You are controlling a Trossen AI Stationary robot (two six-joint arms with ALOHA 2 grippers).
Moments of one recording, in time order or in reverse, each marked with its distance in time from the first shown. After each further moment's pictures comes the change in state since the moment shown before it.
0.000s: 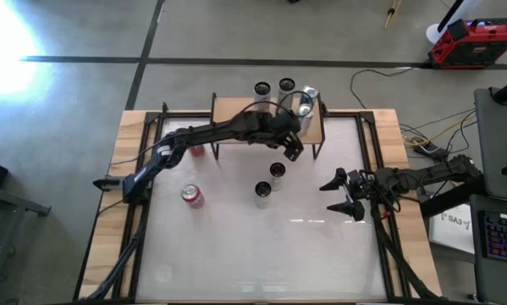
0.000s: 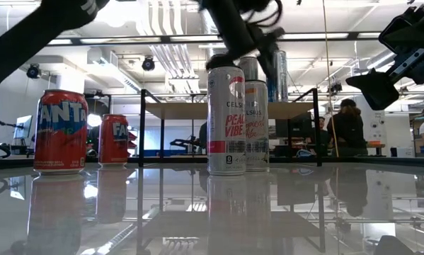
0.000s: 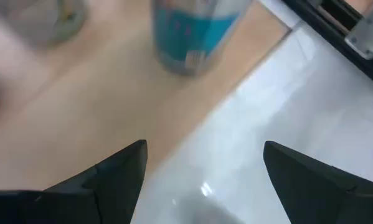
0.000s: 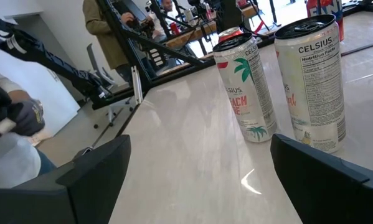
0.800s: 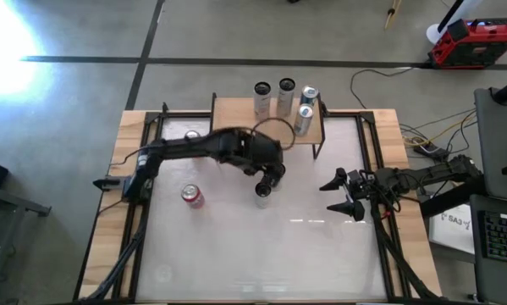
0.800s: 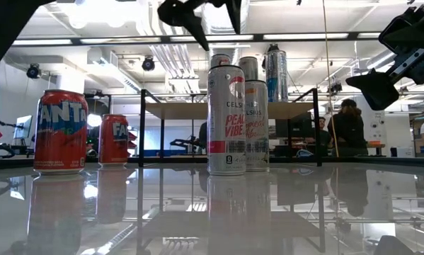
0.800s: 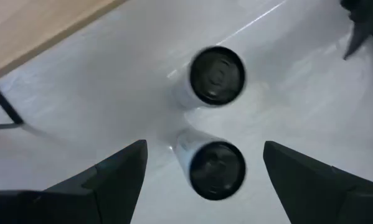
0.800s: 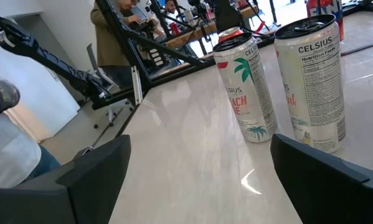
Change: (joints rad) left arm -0.215 -0.184 -0.010 -0.411 0.010 -0.417; right arm 0.000 0.000 0.000 0.000 0.000 0.000
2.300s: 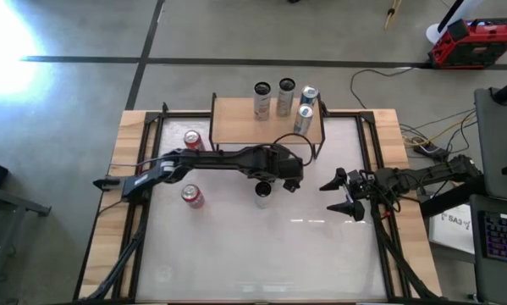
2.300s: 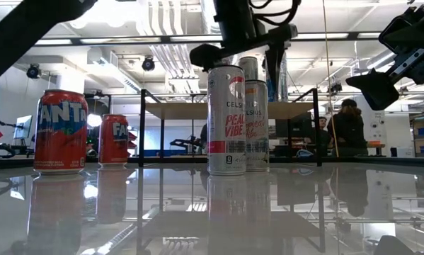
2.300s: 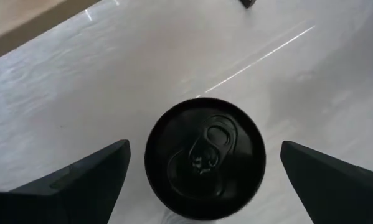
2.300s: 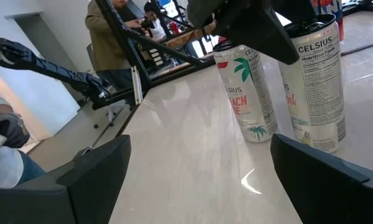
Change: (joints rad) left arm -0.002 0.230 -0.002 0.198 -0.166 0.003; right arm 0.000 0.000 0.000 0.000 0.000 0.000
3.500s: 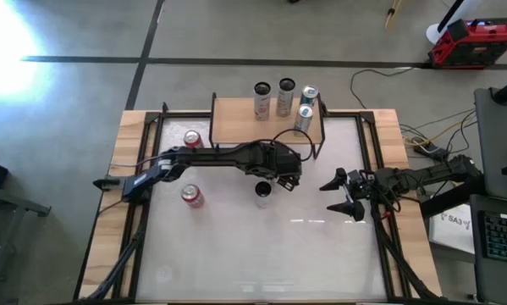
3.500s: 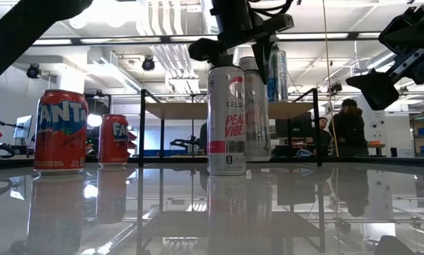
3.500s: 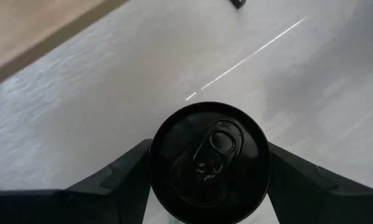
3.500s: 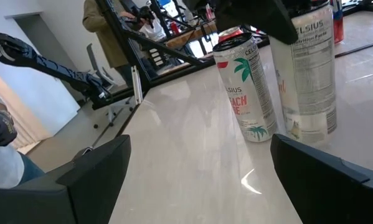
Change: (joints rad) left arm 0.010 -0.032 0.011 -0.019 0.032 0.064; right arm 0.000 0.000 0.000 0.000 0.000 0.000
